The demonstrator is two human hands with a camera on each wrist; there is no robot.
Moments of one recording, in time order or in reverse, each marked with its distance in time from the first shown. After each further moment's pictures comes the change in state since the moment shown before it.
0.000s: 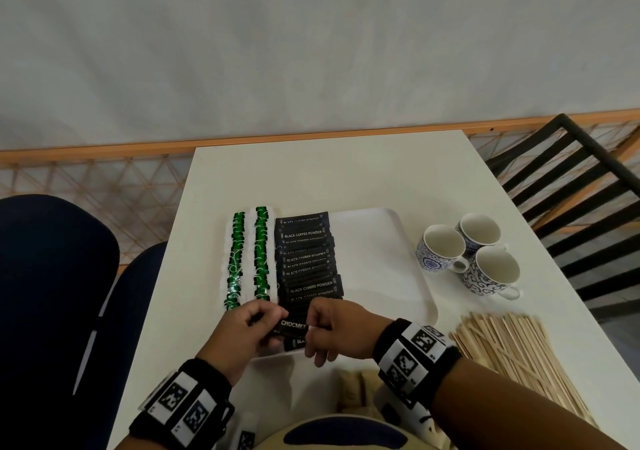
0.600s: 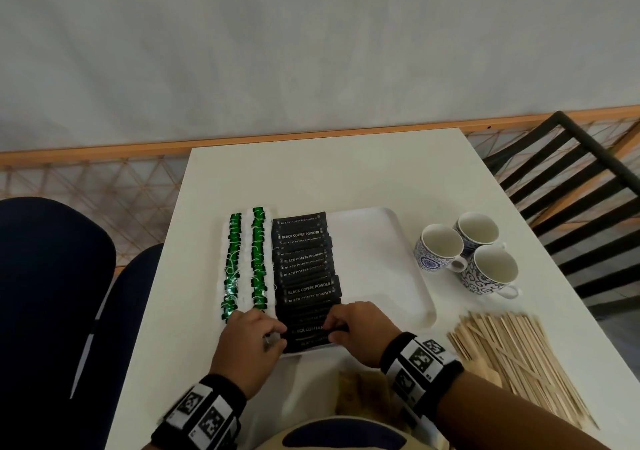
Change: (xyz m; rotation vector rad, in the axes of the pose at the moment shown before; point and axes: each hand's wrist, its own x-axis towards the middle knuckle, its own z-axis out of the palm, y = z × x) left_hand 0.009 -0.037 -0.008 1.100 0.105 0.474; right_hand 0.003 0.043 -0.006 -0.508 0.344 0.044
